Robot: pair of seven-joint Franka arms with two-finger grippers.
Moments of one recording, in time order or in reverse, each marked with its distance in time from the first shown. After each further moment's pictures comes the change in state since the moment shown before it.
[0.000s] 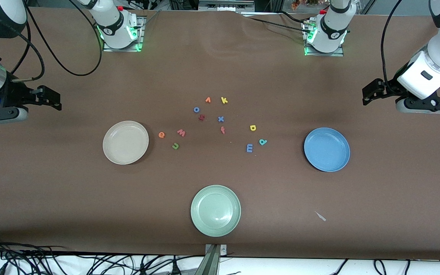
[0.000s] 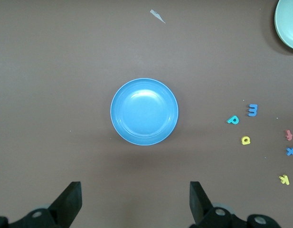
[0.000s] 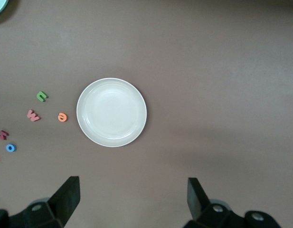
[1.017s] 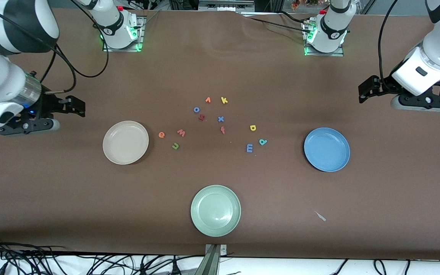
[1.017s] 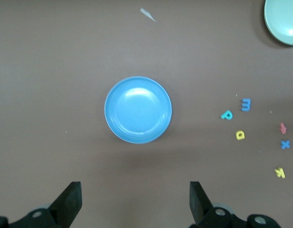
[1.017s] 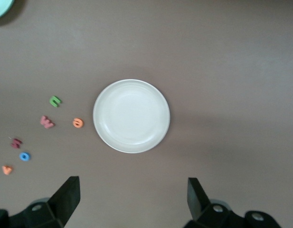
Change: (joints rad) left arm -0.021 0.004 -0.020 0.019 0.000 -0.031 0.003; right arm 0.089 0.072 0.007 -0.011 0.025 0.045 0.154
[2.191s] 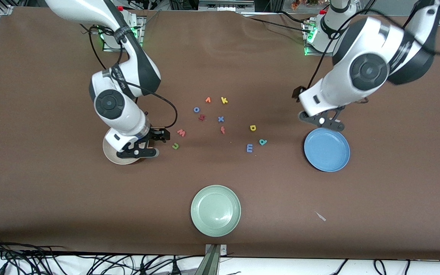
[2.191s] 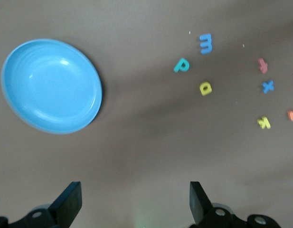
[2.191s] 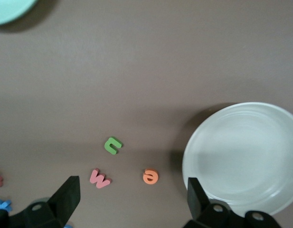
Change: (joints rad) left arm -0.055 0.274 -0.195 -0.006 -0.006 0.034 -0.025; right arm 0.278 0.287 0.003 -0.130 0.015 0.463 0.323
